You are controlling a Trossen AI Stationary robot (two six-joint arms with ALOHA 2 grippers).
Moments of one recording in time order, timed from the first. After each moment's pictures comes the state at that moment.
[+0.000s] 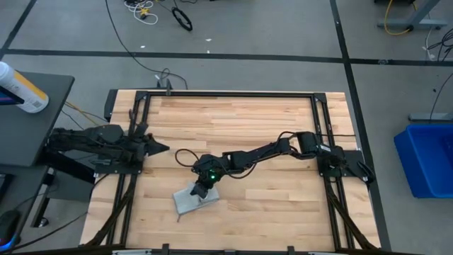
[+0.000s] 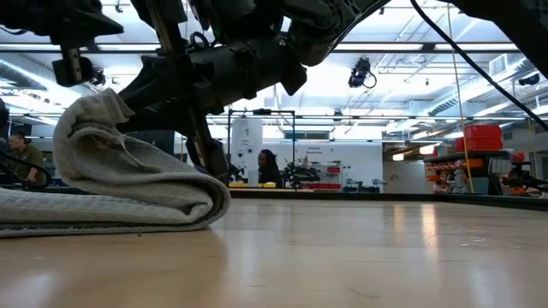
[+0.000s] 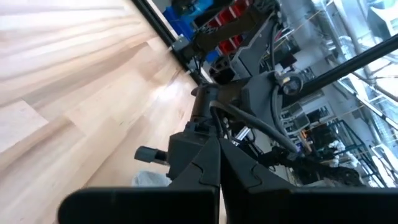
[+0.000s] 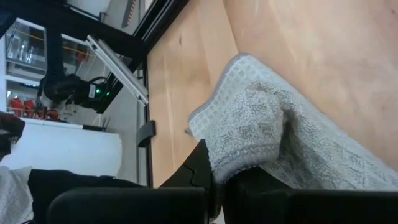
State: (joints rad) left arm -0.14 0.19 0.42 -0.39 -0.13 -0.96; right arm 0.14 2.32 1.68 0.08 -0.41 0.86
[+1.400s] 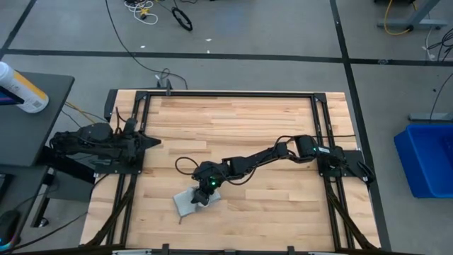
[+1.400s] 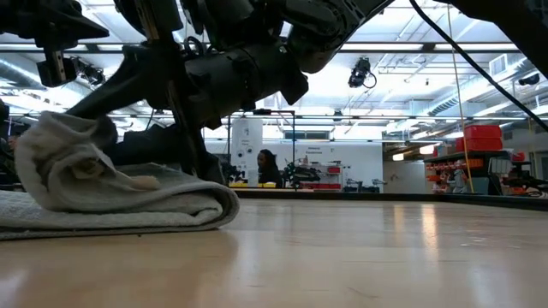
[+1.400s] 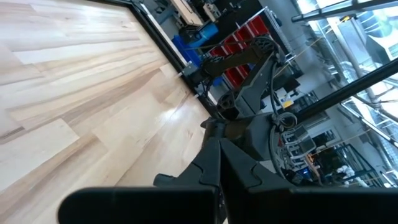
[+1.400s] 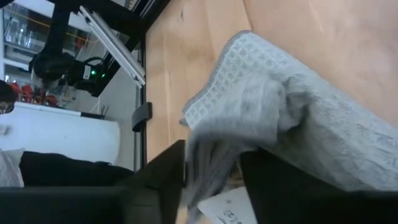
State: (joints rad) left arm -0.14 0.00 0.44 -0.57 -0.23 -0.95; right arm 0.18 2.36 1.68 0.11 -0.42 0.84
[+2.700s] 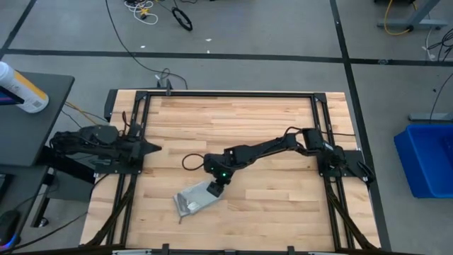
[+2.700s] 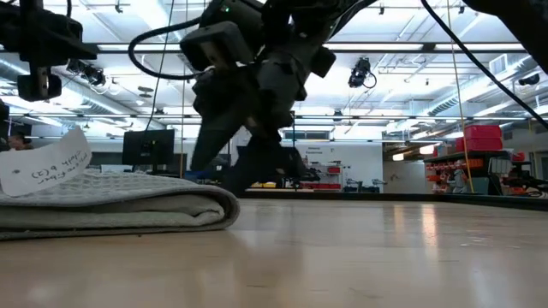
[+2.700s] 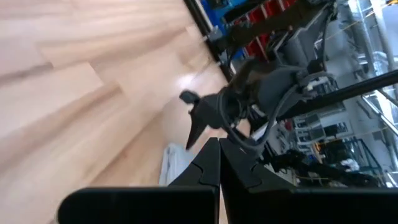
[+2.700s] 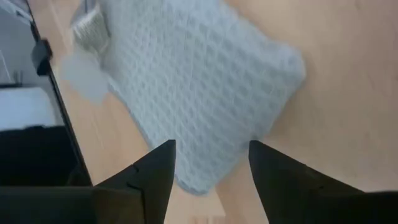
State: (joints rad) left arm -0.14 0.01 0.43 -0.72 -0.16 -1.10; right arm 0.11 2.25 1.68 -0.50 -0.42 0.72
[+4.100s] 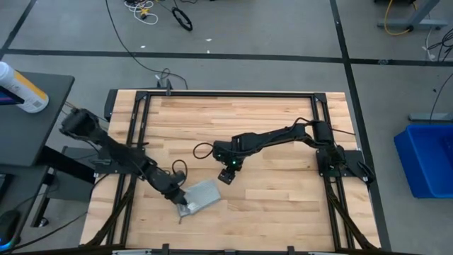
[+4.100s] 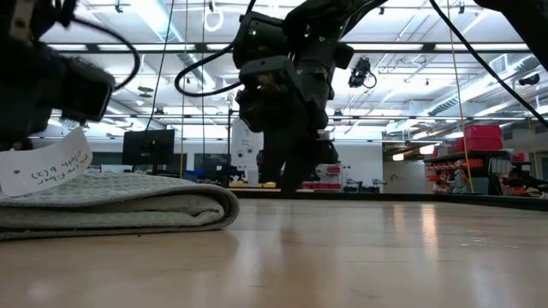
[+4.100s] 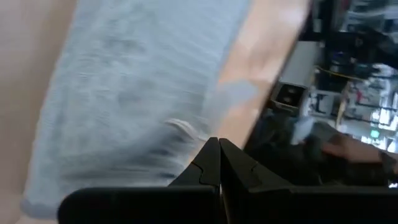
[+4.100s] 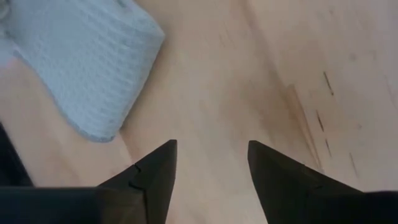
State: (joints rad) left arm -0.55 1.31 0.35 0.36 0.07 -1.51; right arm 0.02 2.13 1.58 -0.71 -0.34 0.56
